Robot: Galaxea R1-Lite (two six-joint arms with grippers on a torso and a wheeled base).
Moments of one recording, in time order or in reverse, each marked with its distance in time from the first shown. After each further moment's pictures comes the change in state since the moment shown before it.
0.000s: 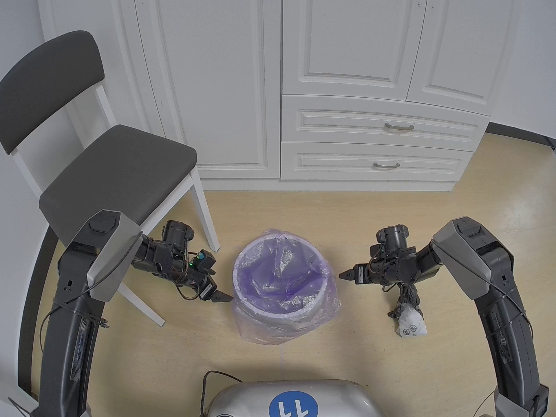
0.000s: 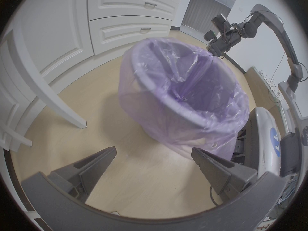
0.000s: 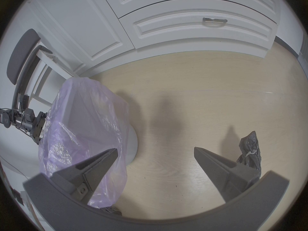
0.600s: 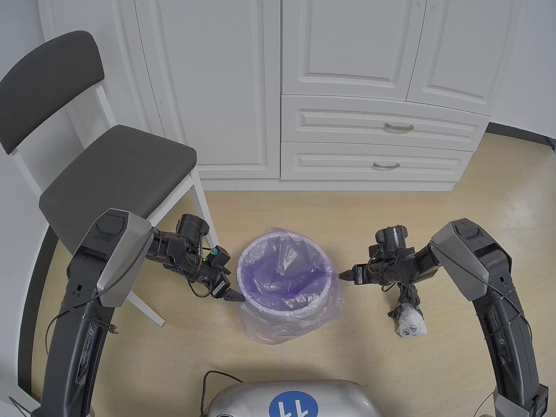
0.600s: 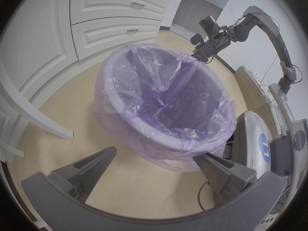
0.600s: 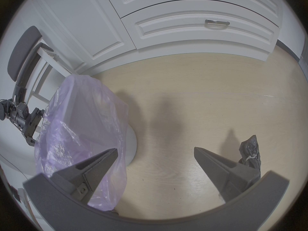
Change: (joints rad) left arm -0.060 0.020 -0.155 0.190 -0.041 0.010; right arm 0.001 0.017 -0.024 0.000 0.000 -0.023
